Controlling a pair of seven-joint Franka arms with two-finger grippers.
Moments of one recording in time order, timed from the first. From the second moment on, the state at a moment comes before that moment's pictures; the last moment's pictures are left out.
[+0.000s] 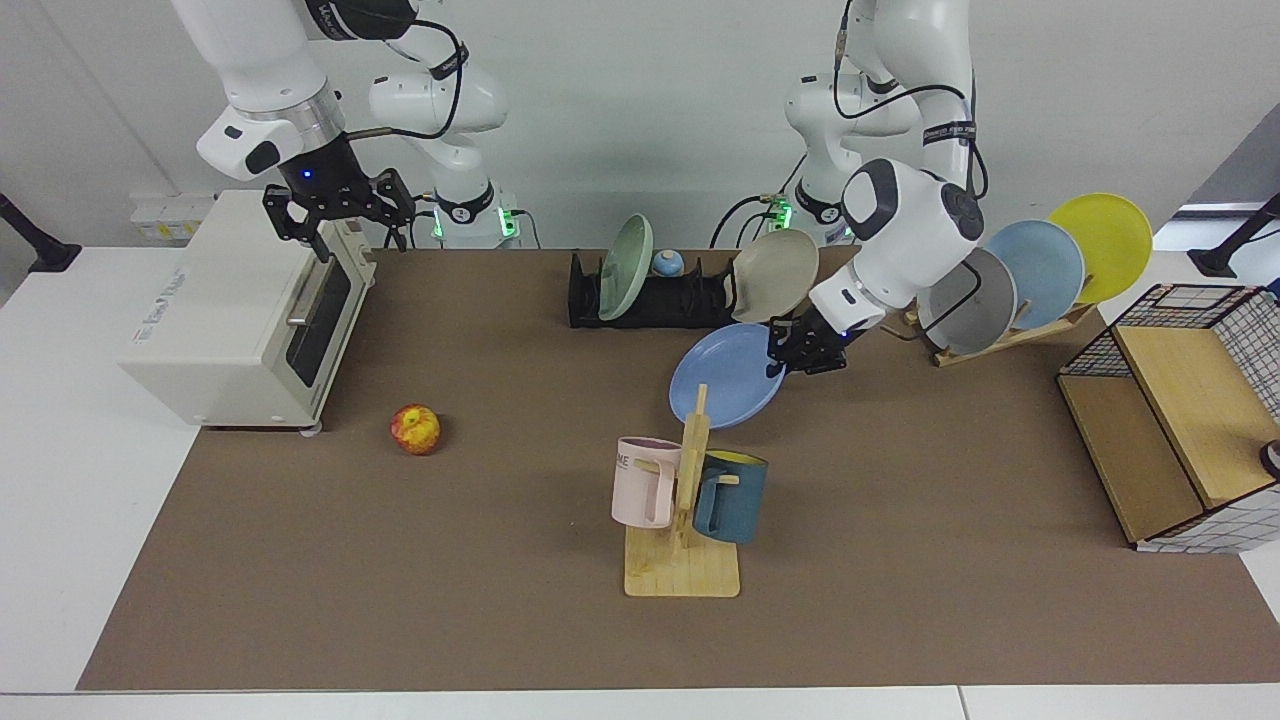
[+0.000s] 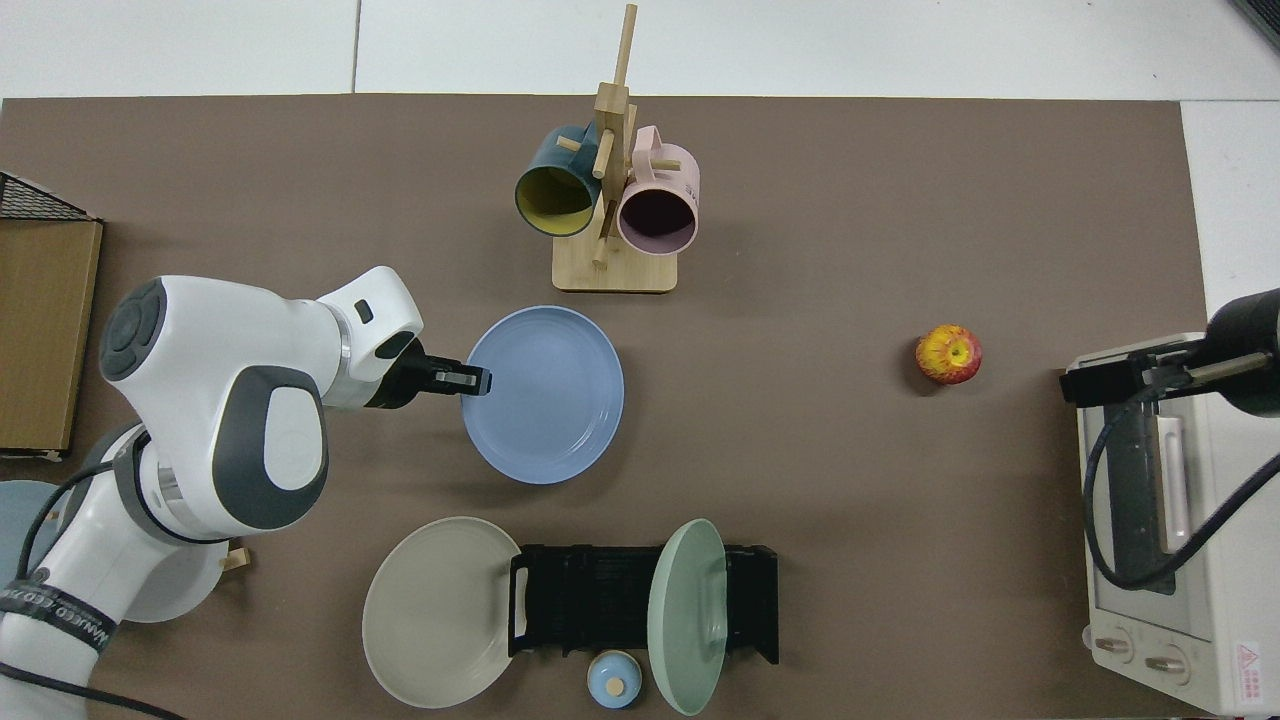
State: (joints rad) left arm -0.11 0.09 -0.16 -2.08 -0.56 2.22 0.30; right arm 0.04 -0.12 0.00 -1.72 0.03 1.62 -0.12
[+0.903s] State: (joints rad) left arm -0.11 0.15 -0.22 -2.07 -0.70 2.29 0.22; right arm 0.03 -0.12 -0.01 -1.72 0.03 1.62 -0.12
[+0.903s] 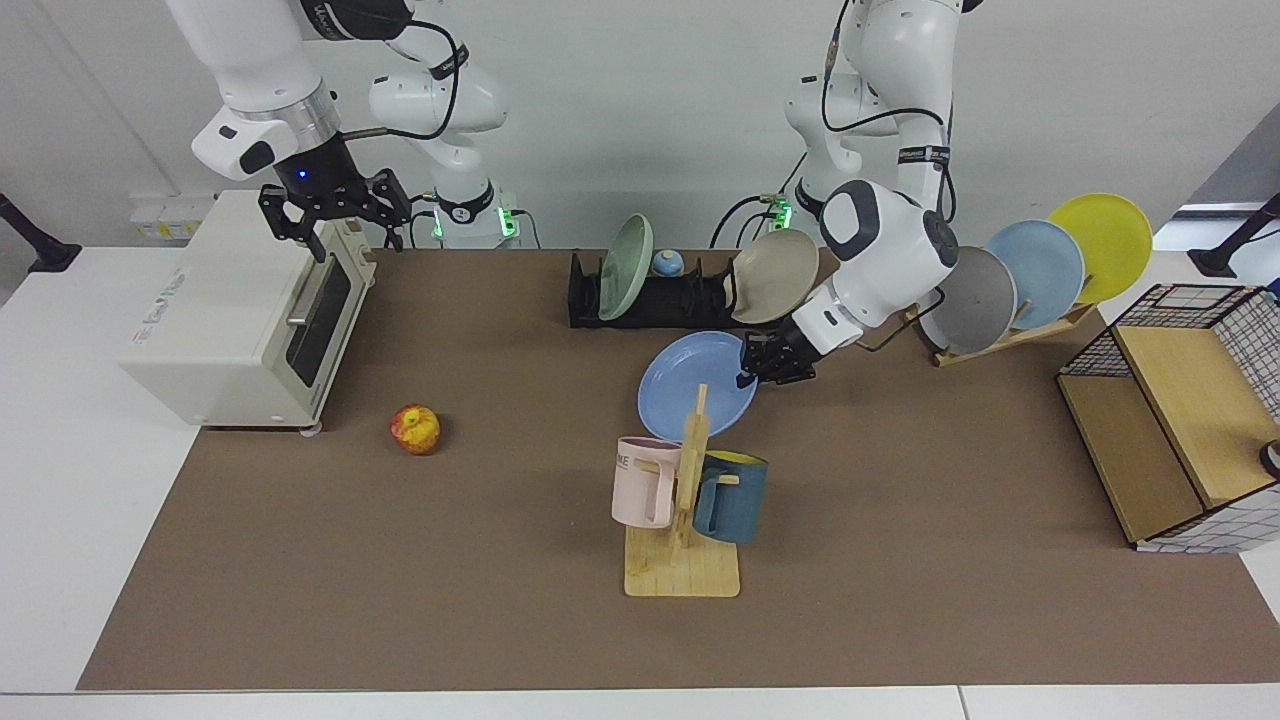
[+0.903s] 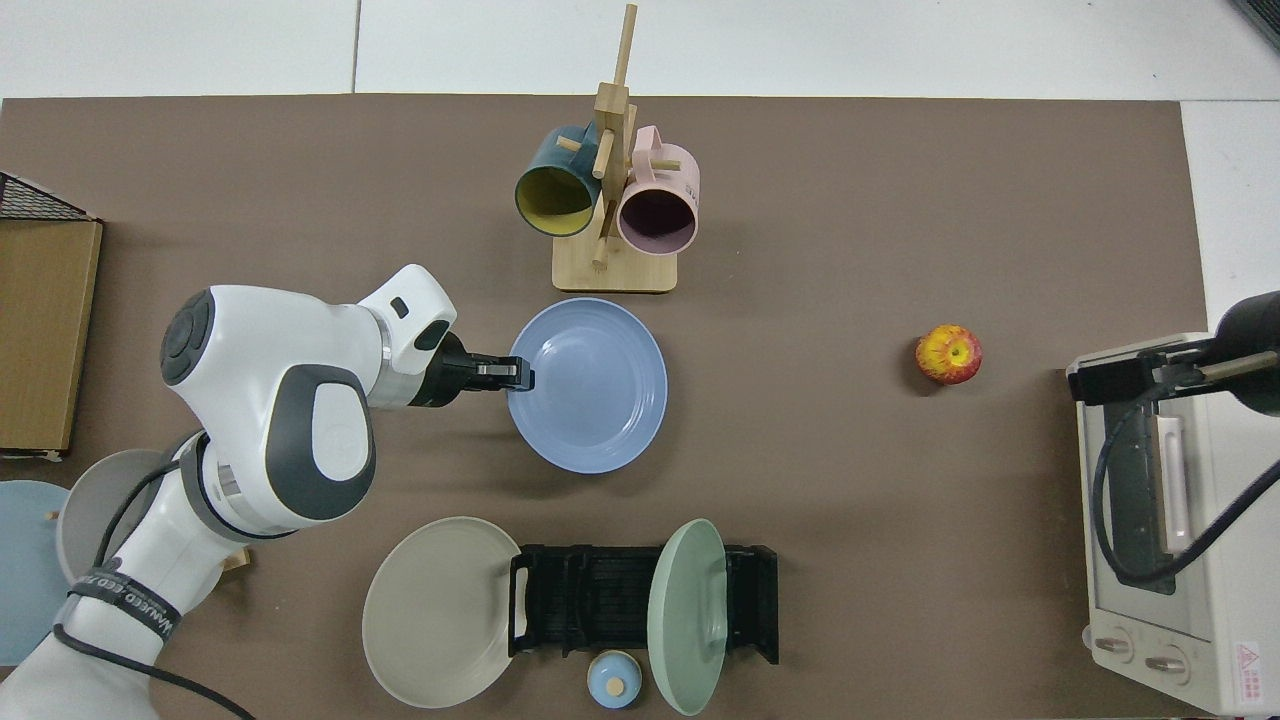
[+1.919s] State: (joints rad) left arm -0.15 0.24 -0.28 -2.04 -0.58 2.35 0.14; right arm 0.03 0.13 0.00 -1.86 0.03 2.07 -0.12
